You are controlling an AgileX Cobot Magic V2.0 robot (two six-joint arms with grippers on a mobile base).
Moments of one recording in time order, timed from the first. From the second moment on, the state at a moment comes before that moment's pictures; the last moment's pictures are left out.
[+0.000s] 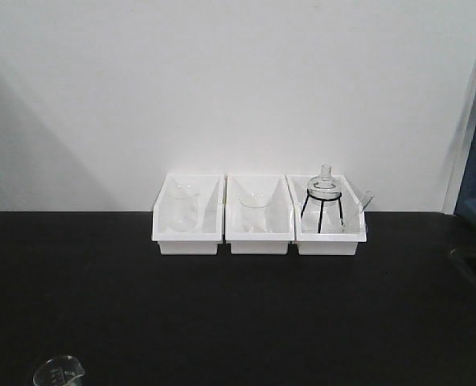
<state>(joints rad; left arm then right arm) -0.25 0.43 -0.50 -0.17 0.37 0.11 0.21 0.43 -0.51 0.67 0.36 -0.78</state>
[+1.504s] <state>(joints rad) -0.25 0.43 -0.50 -0.17 0.37 0.11 0.21 0.43 -0.51 0.67 0.36 -0.78</state>
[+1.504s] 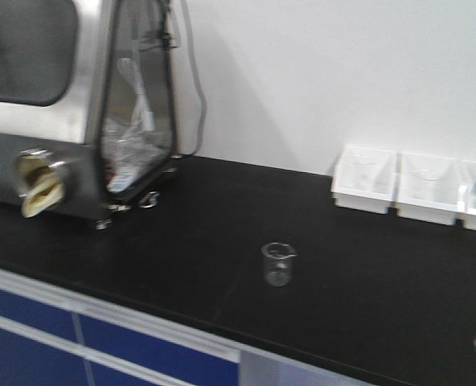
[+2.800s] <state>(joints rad) -0.25 0.43 -0.50 -0.17 0.37 0.11 0.21 0.43 -0.51 0.67 0.36 -0.78</state>
